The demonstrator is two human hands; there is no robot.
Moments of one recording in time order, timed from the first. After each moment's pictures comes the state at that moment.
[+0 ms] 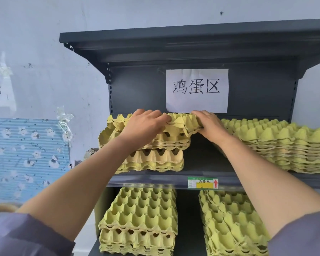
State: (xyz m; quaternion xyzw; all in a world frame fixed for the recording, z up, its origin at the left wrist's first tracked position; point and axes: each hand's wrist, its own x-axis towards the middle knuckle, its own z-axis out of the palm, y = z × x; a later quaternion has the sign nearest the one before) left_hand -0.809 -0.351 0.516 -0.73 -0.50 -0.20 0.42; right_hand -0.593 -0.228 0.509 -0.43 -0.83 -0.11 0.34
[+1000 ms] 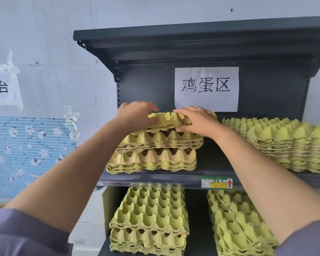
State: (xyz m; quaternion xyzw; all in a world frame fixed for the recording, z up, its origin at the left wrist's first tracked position) left_hand -0.856 -0.371 0.552 -0.69 -0.65 -0.21 0.23; right_hand -0.660 -0.264 0.533 -0.40 -0.87 -0.16 0.25
